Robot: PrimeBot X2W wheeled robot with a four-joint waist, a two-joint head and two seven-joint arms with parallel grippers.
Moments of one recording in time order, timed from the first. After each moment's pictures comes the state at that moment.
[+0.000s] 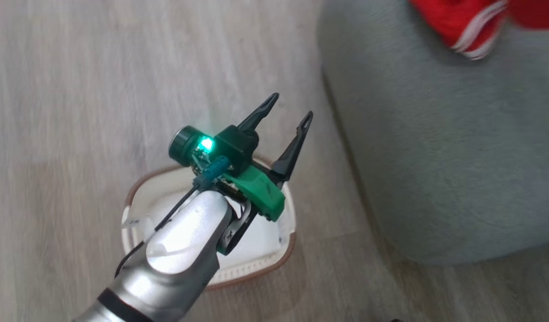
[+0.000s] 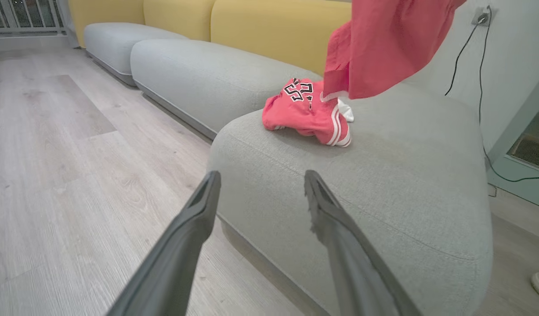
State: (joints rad) left arm -0.63 0.10 -0.79 0.41 -0.40 0.04 -0.25; right arm -1.30 -0.61 0.07 0.70 0.20 0.13 -0.20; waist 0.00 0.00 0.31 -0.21
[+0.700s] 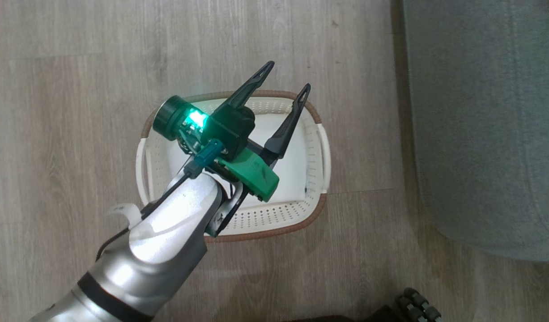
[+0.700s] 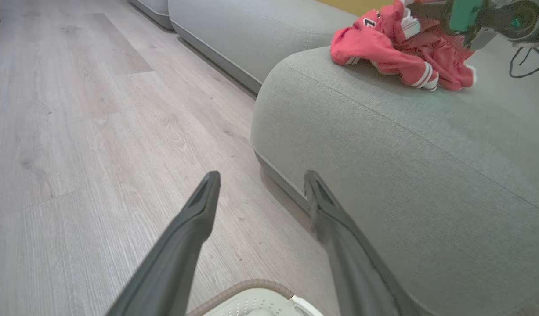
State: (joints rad) left arm -0.69 0.16 -0.80 0.30 -0.35 0.08 -0.20; right arm -1.21 -0.40 -0.34 1.11 -0.15 0.13 -0.25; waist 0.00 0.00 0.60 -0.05
